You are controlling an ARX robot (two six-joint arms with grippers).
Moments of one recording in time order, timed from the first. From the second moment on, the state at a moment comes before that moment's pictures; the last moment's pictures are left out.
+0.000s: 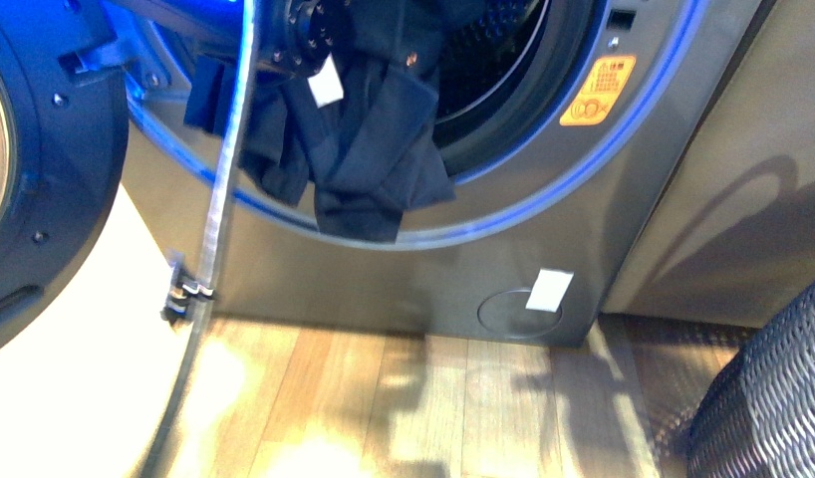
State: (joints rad) left arm -0.27 2.71 2.22 0.91 -0.67 0.00; right arm 0.00 0.00 0.01 0.00 0.00 0.00
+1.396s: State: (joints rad) left arm -0.27 2.87 2.39 0.33 -0.32 -0.18; right arm 0.00 0.00 0.01 0.00 0.00 0.00
